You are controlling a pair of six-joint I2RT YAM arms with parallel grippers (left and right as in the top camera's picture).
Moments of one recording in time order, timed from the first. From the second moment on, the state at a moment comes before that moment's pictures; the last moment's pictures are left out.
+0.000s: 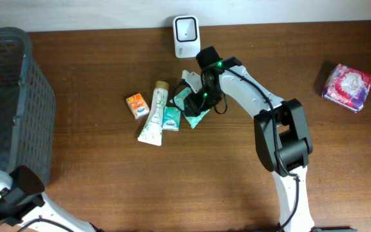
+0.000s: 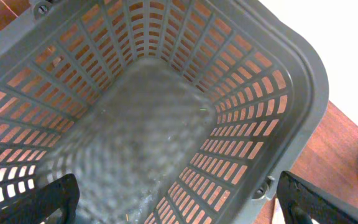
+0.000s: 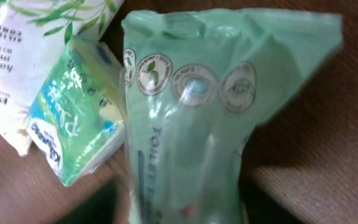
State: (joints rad) left arm 0.68 2.04 2.81 -1.69 0.11 -0.14; right arm 0.39 2.31 1.83 -0.95 -0.43 -0.22
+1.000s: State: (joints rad) left arm 0.68 2.04 2.81 -1.69 0.11 -0.14; right arm 0.35 2.31 2.11 -1.41 0.13 0.21
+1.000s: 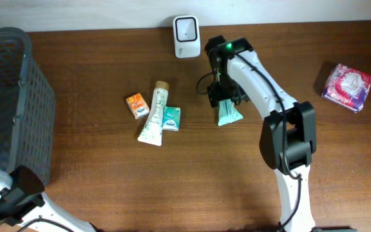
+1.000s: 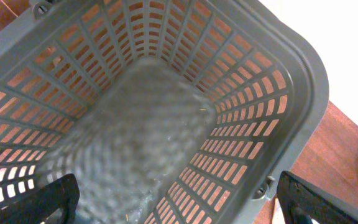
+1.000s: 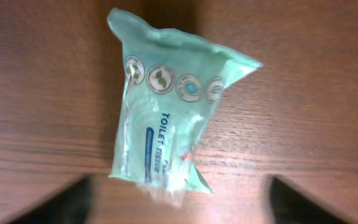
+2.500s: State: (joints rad) left arm 0.68 2.04 2.81 -1.69 0.11 -0.14; right arm 0.33 2.30 1.86 -1.15 0.38 0.26
